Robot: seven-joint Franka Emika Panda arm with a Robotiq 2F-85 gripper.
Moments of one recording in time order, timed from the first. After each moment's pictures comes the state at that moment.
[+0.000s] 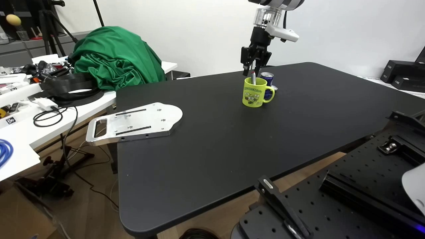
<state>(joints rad) -0.24 0.54 0.09 -2.02 0.28 2.51 -0.42</state>
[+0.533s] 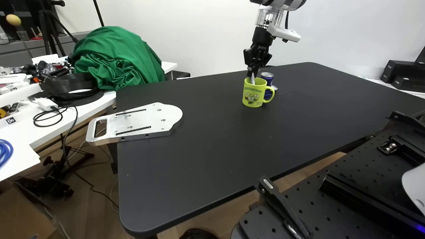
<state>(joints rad) -0.25 0.54 0.09 -2.02 0.28 2.51 -0.42</state>
